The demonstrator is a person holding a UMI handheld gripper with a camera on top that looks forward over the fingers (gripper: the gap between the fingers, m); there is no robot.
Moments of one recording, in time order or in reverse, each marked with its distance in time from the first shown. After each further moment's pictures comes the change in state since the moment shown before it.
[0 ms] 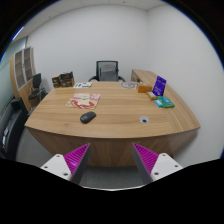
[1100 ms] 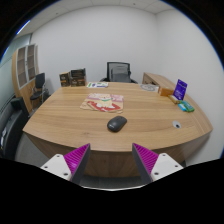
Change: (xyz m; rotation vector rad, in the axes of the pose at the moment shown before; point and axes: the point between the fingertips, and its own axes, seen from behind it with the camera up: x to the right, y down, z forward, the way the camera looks) arm -0.174 -0.009 0.136 0.060 -0.019 -0.016
